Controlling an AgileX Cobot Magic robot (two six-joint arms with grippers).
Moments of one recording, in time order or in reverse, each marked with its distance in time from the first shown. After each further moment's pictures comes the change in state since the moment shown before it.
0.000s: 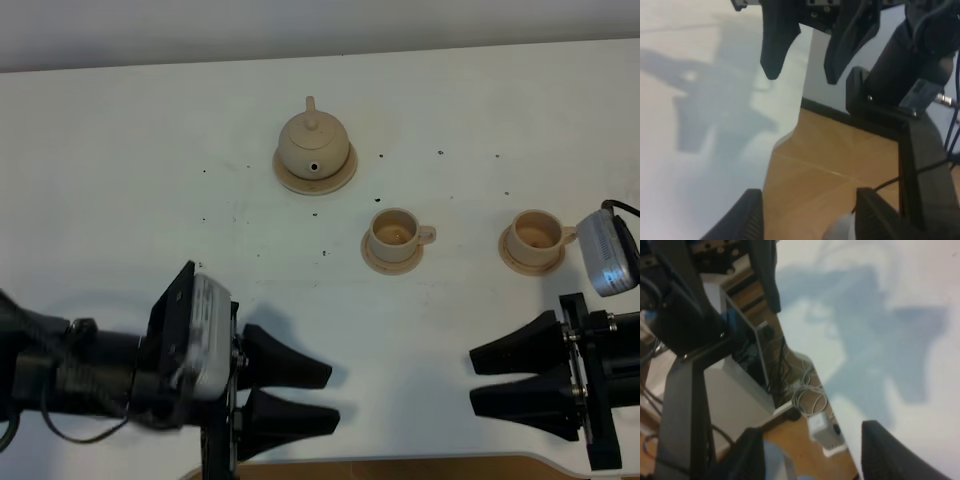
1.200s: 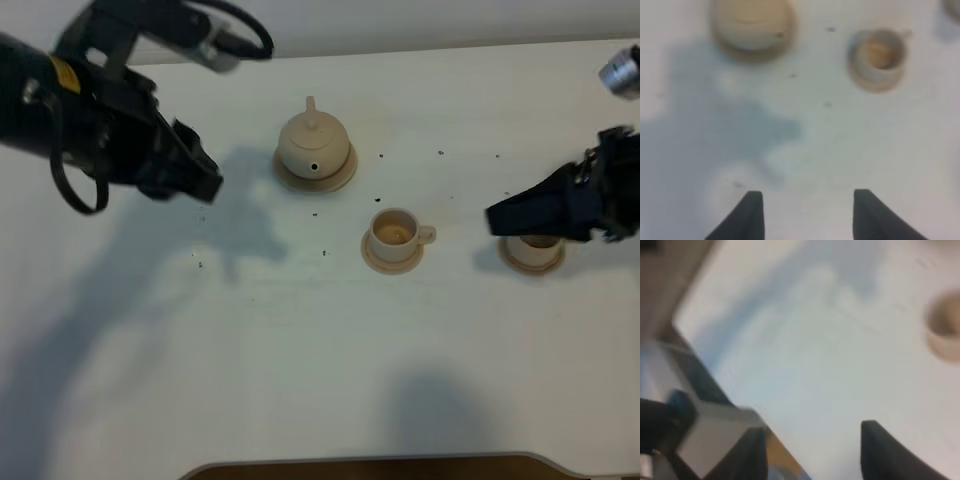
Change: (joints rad) left arm 0.000 0.019 -0.828 1.531 -0.021 -1.802; right arm 0.000 -0.025 -0.557 -0.376 -0.097 1.127
